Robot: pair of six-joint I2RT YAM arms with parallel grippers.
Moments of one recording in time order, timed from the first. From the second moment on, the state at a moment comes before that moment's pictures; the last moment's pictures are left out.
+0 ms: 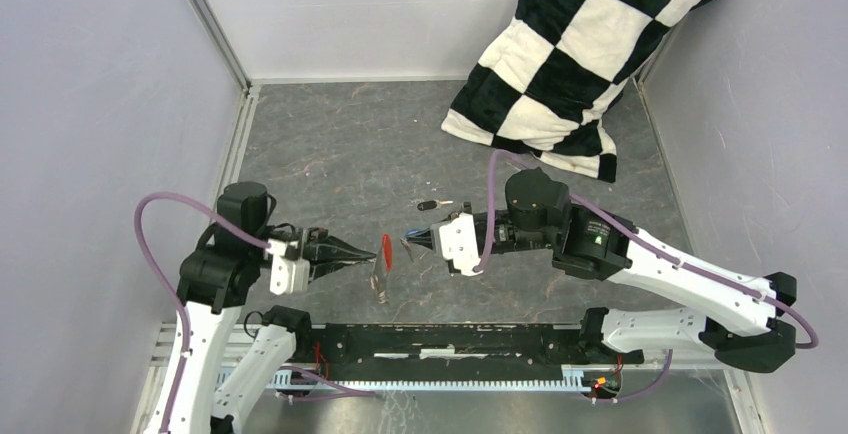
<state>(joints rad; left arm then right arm) -0.21 0.63 0.99 -1.01 1.43 1.25 1.17 1.09 1.23 -0.34 -0.41 -0.64</state>
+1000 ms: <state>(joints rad) -0.21 0.77 1.02 -0.91 1.53 0.82 1.26 1.12 1.24 -0.30 -0.34 -0.76</state>
